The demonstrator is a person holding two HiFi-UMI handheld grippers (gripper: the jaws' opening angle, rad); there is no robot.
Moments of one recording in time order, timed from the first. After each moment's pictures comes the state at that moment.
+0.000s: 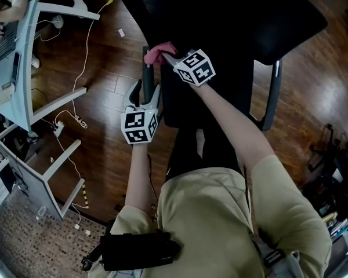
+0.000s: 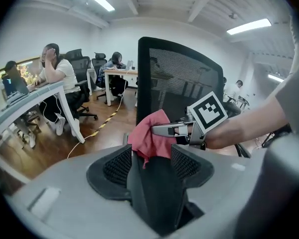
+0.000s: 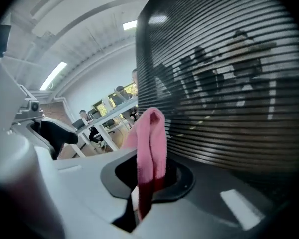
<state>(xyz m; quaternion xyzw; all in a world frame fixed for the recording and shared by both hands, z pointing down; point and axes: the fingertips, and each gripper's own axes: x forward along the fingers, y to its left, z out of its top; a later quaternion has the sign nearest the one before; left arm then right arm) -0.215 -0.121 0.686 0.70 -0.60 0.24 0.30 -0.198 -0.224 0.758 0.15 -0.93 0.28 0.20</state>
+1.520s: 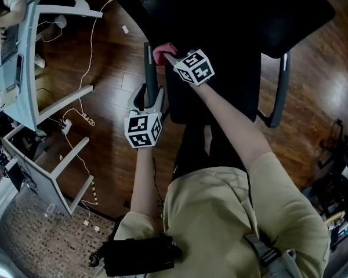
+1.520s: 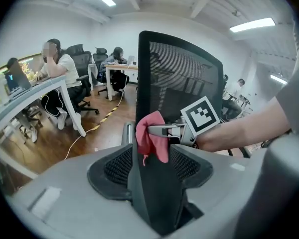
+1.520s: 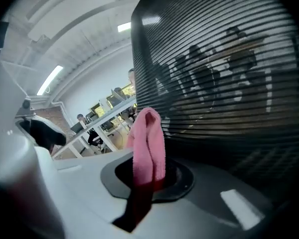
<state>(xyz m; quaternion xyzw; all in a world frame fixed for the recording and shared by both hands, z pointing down) -0.216 -0.097 0.698 0.69 -0.60 0.25 0.33 -0.209 -0.209 0.788 0.17 -0.92 0.30 0.19</state>
